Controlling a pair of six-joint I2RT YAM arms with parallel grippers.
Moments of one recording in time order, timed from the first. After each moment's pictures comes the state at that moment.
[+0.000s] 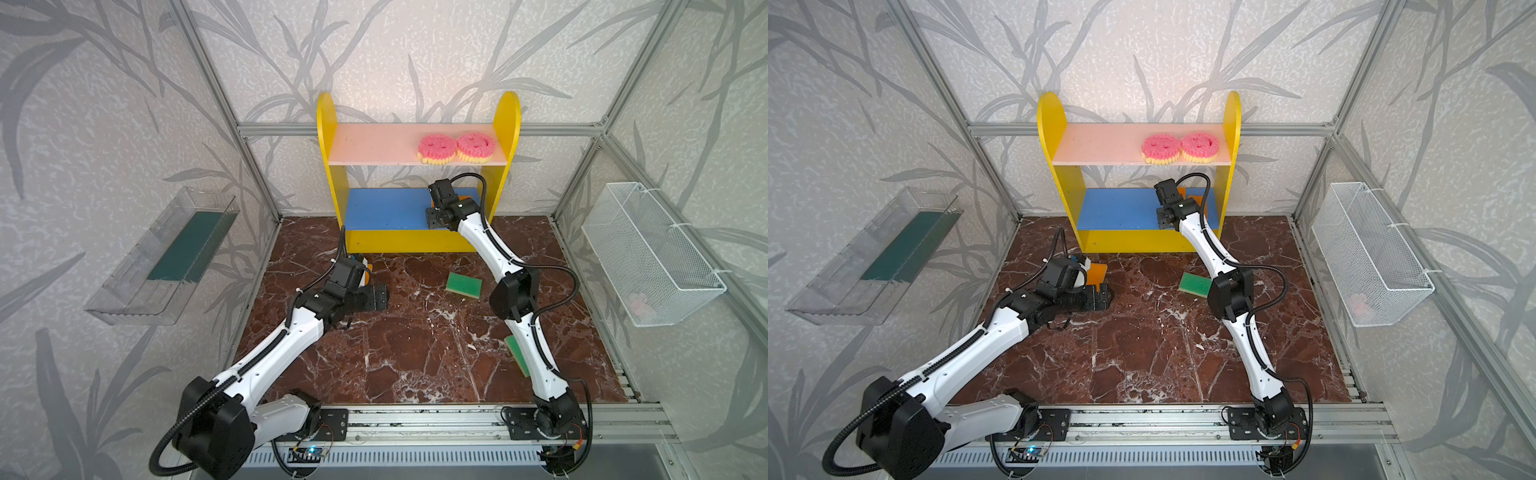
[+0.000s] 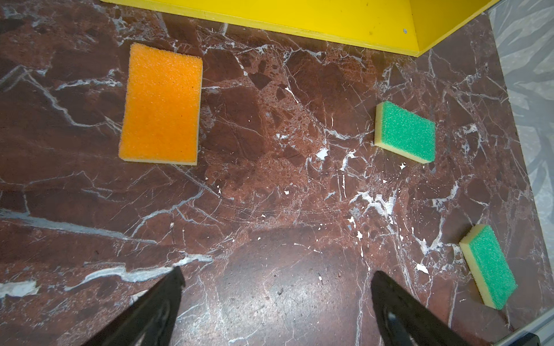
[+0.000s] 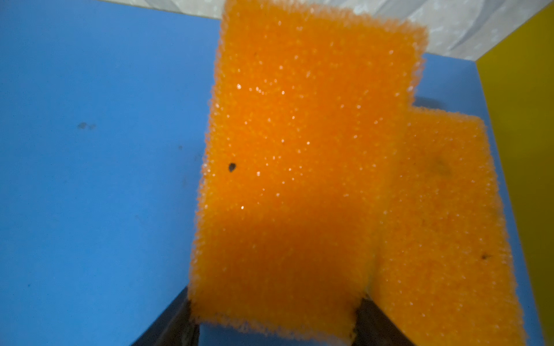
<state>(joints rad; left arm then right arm) -0.45 1.18 0.89 -0.56 0.05 -0.47 0.46 2.54 2.66 -0.95 0.31 0.23</state>
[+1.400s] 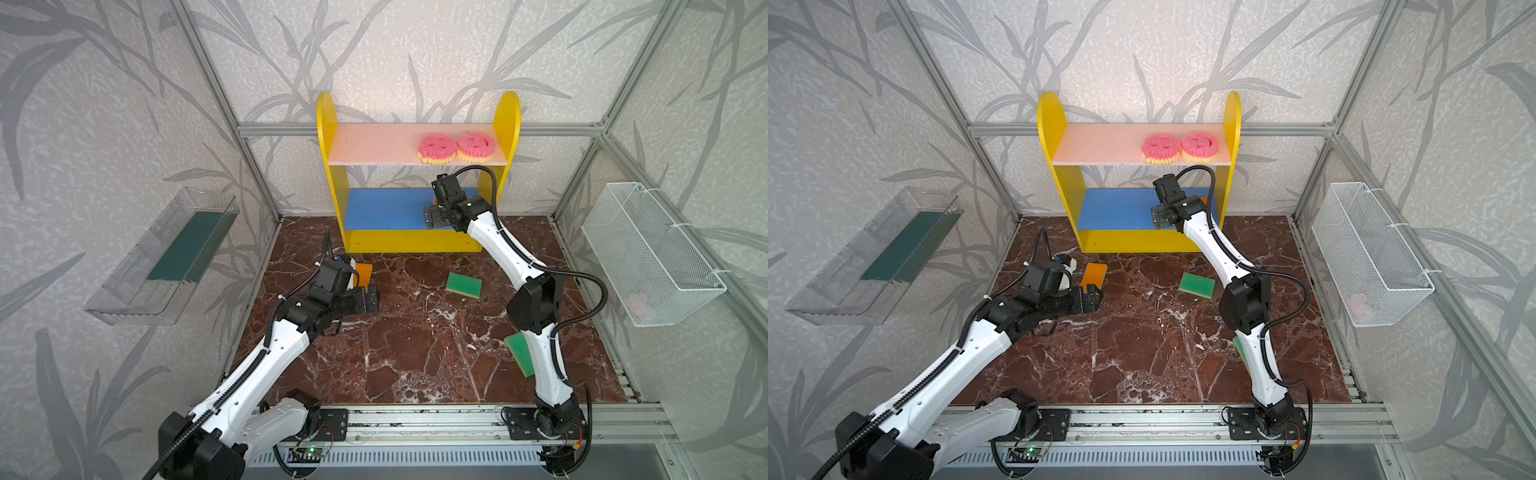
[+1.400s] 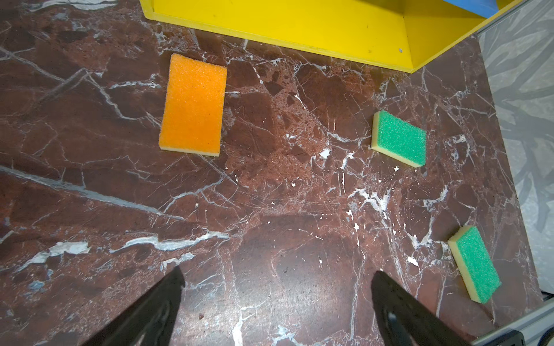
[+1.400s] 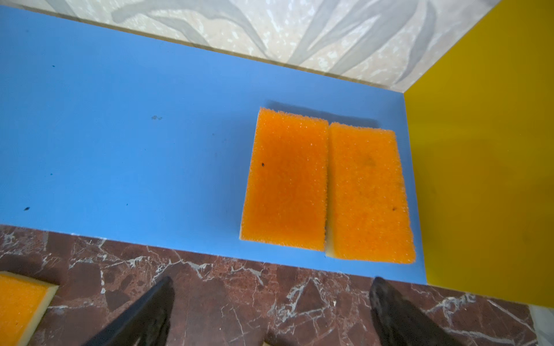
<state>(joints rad) -0.42 1.04 0.91 -0.70 0.04 -0.49 0.50 2.22 2.30 -0.87 0.36 0.19</state>
